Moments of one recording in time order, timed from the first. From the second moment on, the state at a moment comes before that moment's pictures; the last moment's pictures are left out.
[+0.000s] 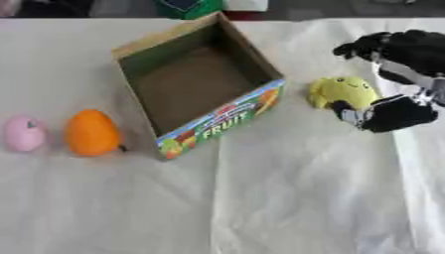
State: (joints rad) left arm -0.24 0.82 0.04 -1.98 -0.34 0.15 0.22; right arm -0.49 -1.06 0.20 -1.99 0.66 0.26 0.58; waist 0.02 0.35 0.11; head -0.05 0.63
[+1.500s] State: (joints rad) left arm -0.25 0.84 0.02 -1.98 -0.33 0.14 0.23; right arm -0.57 -0.99 0.28 -1.73 0.82 0.34 0.65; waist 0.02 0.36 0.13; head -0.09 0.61
